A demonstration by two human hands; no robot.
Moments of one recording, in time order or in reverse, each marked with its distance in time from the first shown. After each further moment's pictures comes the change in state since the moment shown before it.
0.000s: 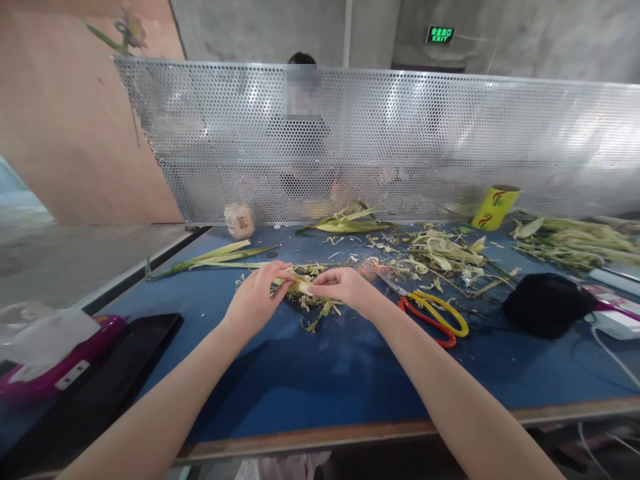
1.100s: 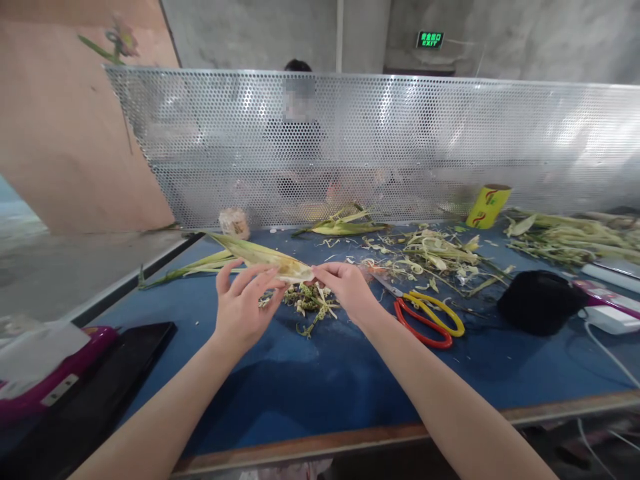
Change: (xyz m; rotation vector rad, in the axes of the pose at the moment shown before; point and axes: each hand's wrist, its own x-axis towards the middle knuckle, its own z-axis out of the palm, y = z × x) left_hand 0.001 0.014 -0.009 0.226 0.394 0.247; right_hand 0.001 -0.002 0.007 0.138 0.273 -0.277
